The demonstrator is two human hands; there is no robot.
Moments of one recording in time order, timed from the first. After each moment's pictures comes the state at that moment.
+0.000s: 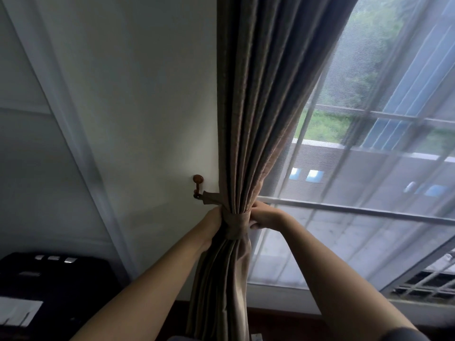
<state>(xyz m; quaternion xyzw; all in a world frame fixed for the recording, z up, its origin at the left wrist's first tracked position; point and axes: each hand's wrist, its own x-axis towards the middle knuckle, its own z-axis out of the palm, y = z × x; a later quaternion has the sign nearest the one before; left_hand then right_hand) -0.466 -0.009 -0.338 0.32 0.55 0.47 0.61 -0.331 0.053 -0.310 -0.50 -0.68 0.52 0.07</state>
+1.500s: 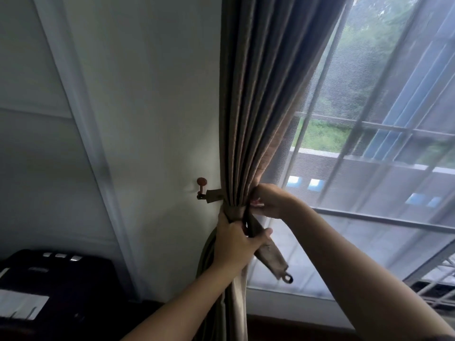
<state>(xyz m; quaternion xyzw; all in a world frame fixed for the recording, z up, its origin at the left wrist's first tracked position) -0.406 -0.065 -0.332 0.54 0.70 0.43 0.19 -0.335 0.027 -0.242 -0.52 -0.53 0.63 0.23</state>
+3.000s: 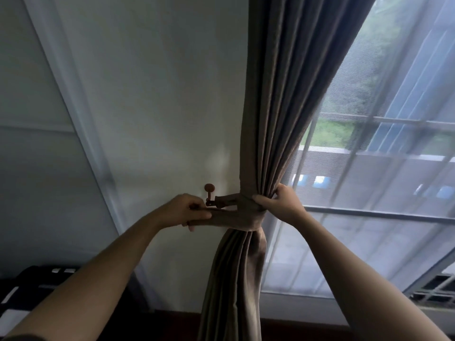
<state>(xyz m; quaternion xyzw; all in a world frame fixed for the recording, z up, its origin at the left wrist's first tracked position) -0.594 -0.017 -0.302 0.70 0.57 0.26 0.36 -0.322 0.049 -0.281 -0.53 -0.75 0.28 0.29</state>
